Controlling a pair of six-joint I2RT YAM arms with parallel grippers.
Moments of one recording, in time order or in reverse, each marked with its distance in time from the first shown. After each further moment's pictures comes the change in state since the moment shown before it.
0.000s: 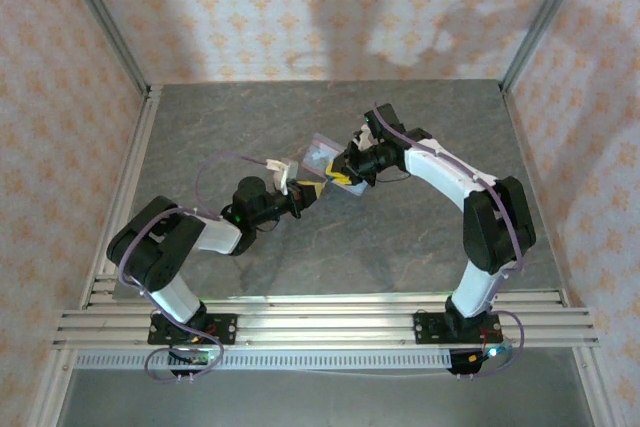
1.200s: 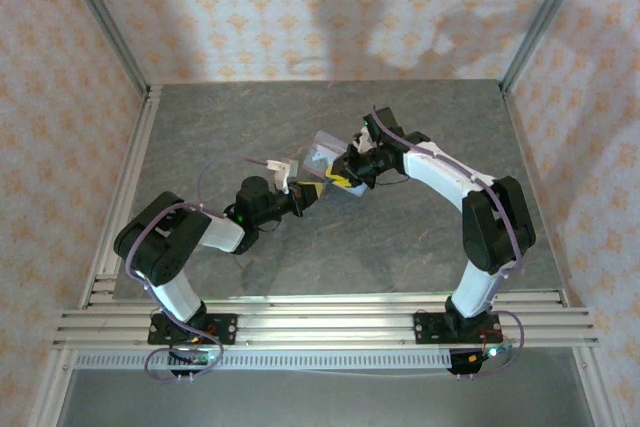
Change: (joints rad) left arm 0.001 0.045 0.014 0.008 -0.018 -0.073; right arm 0.006 0.001 -0.035 0.037 0.031 -0.003
